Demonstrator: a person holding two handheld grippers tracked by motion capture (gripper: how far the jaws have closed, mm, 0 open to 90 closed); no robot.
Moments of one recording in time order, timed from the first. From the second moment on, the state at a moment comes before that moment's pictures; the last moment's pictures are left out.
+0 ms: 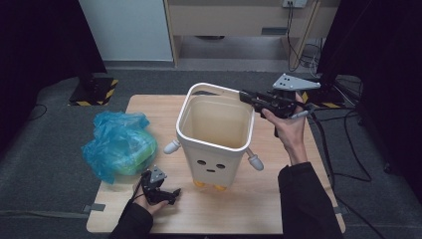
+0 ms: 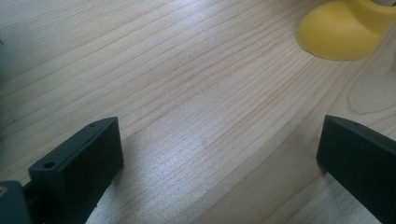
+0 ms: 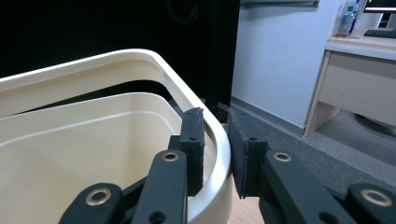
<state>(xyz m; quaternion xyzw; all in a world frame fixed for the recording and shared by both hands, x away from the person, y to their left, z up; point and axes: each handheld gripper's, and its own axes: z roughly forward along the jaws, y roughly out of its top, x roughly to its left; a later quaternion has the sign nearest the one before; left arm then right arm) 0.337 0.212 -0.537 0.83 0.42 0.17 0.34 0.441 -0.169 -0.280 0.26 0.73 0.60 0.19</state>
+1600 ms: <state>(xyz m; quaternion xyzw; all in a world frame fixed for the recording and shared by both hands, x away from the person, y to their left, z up) 0.337 0.213 -0.536 0.83 0.41 0.17 0.34 0.396 -0.240 -0.333 0.37 0.66 0.57 0.32</state>
